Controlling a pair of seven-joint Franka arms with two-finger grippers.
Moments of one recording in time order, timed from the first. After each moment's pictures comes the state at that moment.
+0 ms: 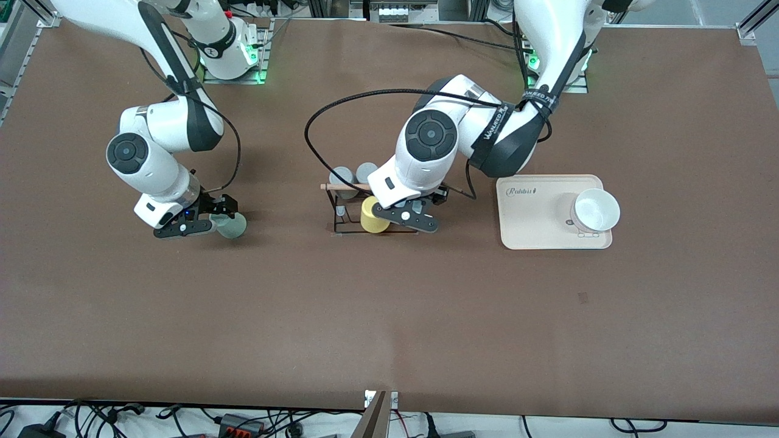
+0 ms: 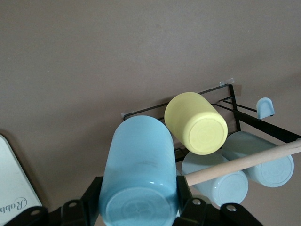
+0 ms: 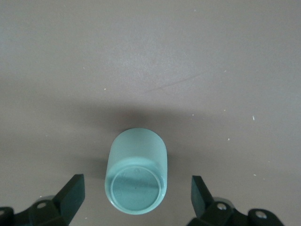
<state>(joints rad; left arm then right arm) -0.62 0.70 -0.06 -1.13 -0.11 1.75 -0.39 0.10 0.30 0.04 -2.15 -0.06 2.46 0.02</state>
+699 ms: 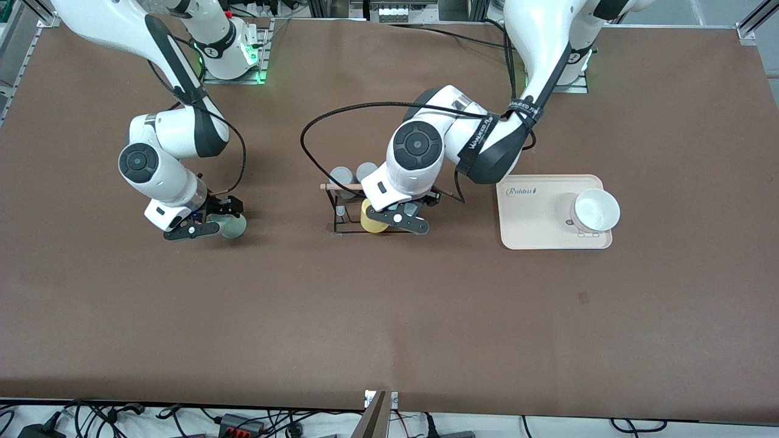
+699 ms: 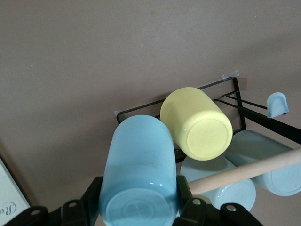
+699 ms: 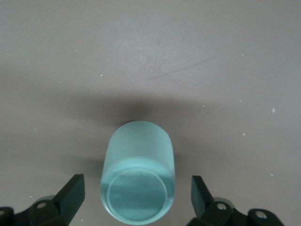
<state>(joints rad) -0.64 0.74 -0.06 -1.13 -0.11 1.76 -0.39 0.11 0.35 0.05 -2.15 -0.06 2.46 0.02</state>
